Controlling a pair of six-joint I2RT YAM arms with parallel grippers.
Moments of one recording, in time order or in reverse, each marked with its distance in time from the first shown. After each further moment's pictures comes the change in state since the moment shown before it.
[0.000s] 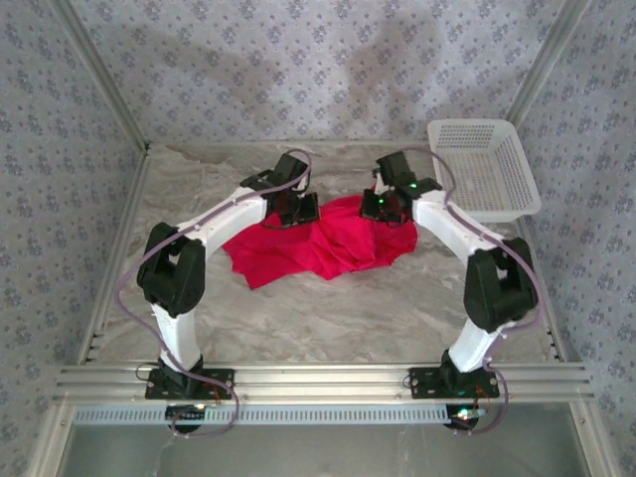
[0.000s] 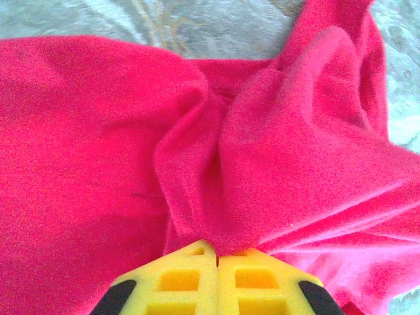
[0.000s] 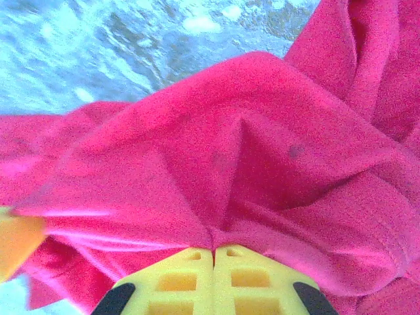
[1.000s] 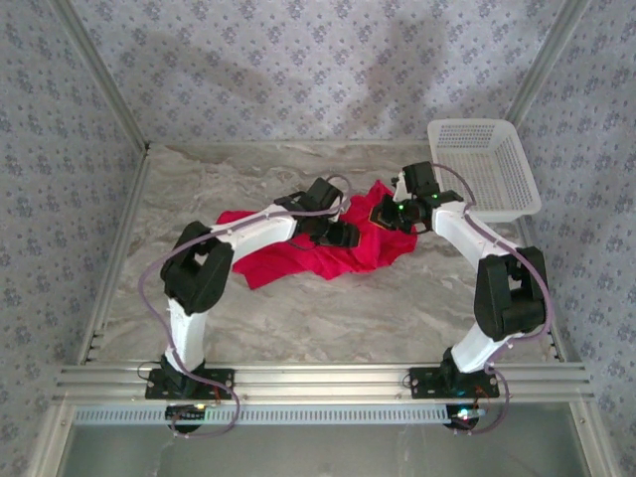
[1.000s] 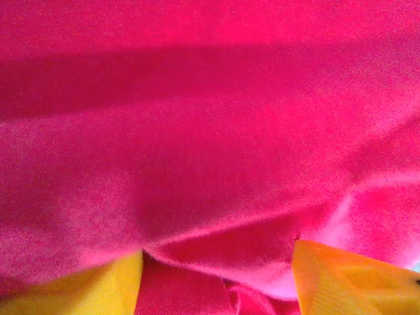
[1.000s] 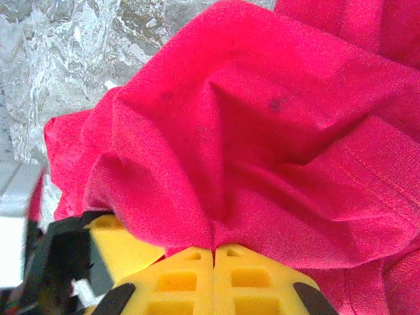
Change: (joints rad) left arm -0.156 0.124 -0.023 0.137 0.064 0.158; right arm -0.100 -0.043 -0.141 0.086 -0.224 0.104
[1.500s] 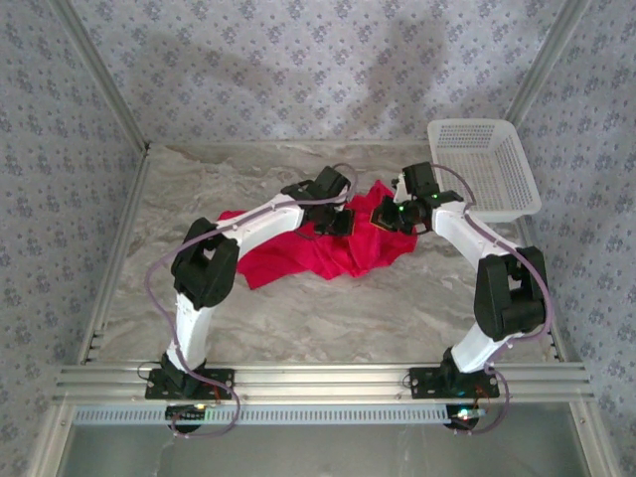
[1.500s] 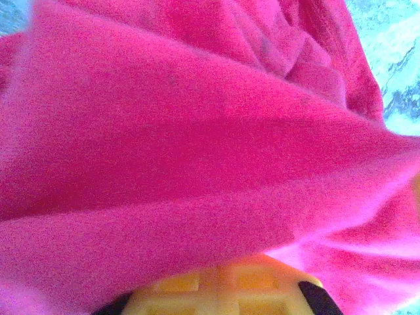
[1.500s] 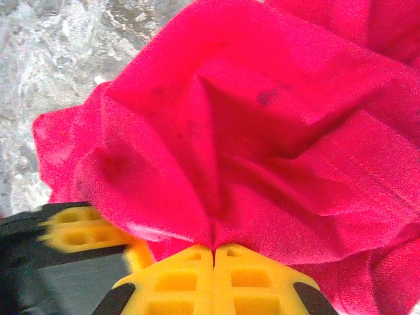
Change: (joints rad) left arm 0.000 0.051 0.195 -0.151 -0.078 0.006; right arm -0.002 0.004 0.000 -0.027 0.028 -0.025
